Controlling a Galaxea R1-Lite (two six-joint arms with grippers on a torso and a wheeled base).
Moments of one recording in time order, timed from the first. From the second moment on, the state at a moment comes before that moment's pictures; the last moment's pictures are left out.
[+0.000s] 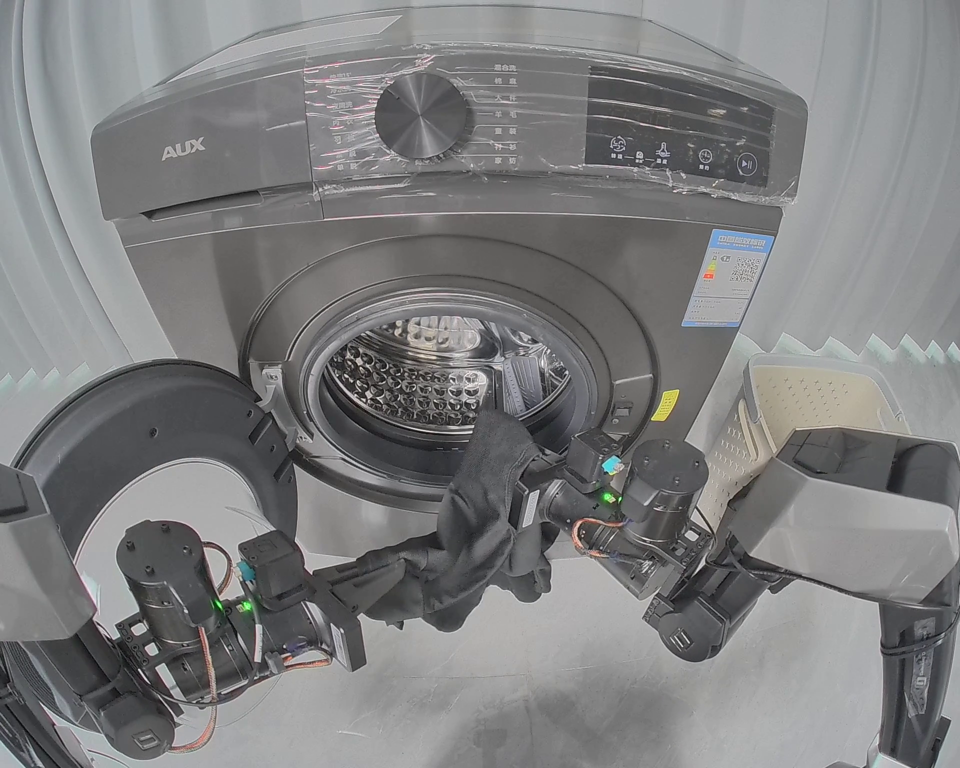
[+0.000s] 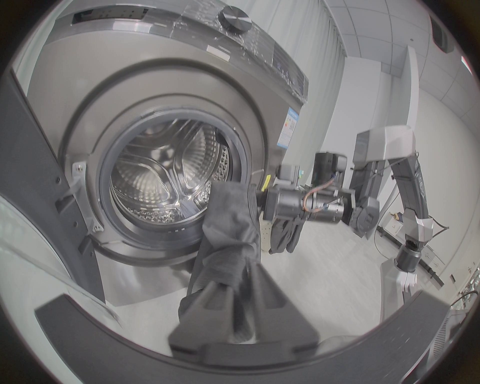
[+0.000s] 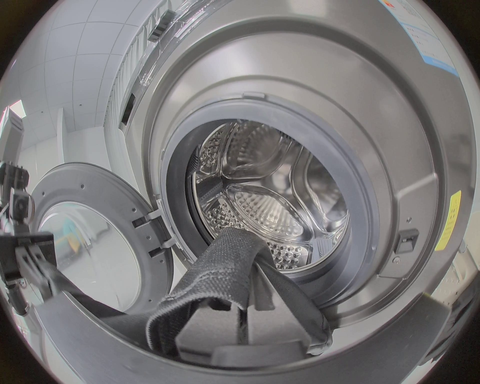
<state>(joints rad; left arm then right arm) -0.57 1.85 -0.14 -1.54 -0.18 -0.03 0.68 2.32 -0.92 -1.49 -0.08 0.08</state>
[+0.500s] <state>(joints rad) -0.58 1.96 -0.20 -1.55 -0.18 -0.03 0.76 2.27 -0.91 -1.49 -0.10 0.08</state>
